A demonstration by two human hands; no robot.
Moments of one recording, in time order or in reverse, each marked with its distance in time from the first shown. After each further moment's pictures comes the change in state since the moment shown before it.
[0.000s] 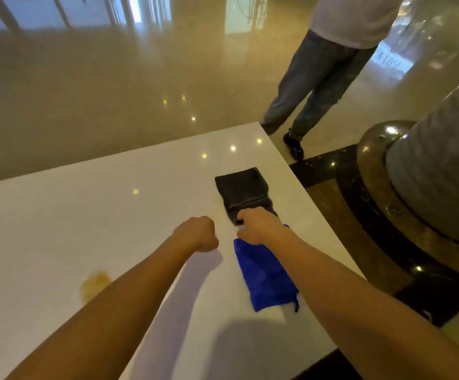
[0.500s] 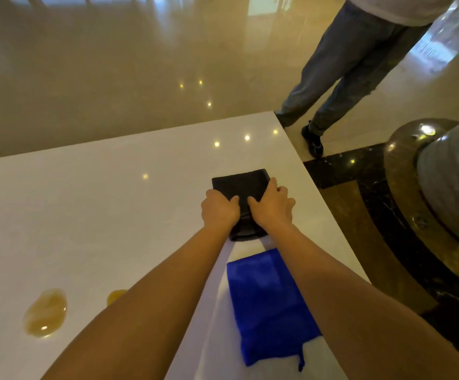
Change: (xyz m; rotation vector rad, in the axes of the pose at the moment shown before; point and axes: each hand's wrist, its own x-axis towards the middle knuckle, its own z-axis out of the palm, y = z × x) left_hand 0.135 0.062 0.019 -0.856 0.411 -0.315; right_hand 0.124 0.052 0.008 0.417 0.401 0.276
